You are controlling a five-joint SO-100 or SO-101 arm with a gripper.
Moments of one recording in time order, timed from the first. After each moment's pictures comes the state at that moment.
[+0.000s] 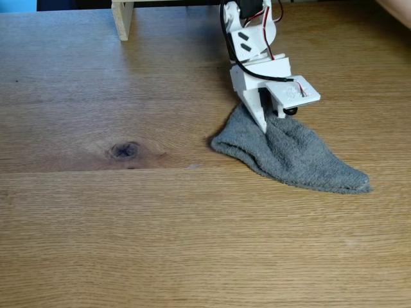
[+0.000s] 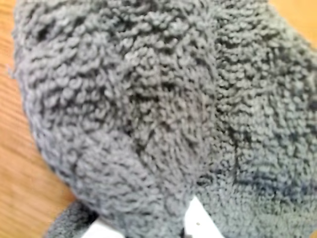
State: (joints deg) arm -15.7 43.0 108.4 -3.2 4.7
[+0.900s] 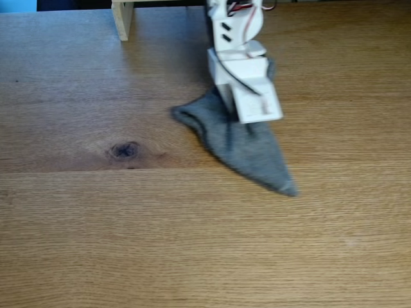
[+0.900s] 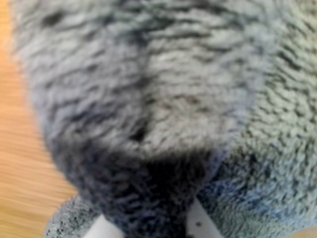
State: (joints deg) arm -16.1 59.2 107.0 35.4 10.7
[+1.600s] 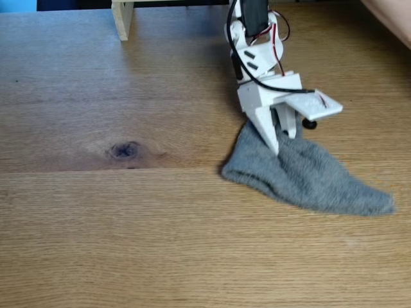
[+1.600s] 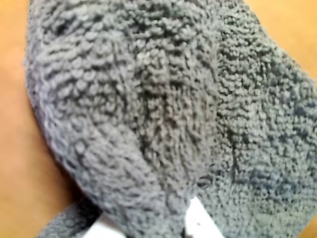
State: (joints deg) arm -12.8 29.1 84.8 5.0 -6.6
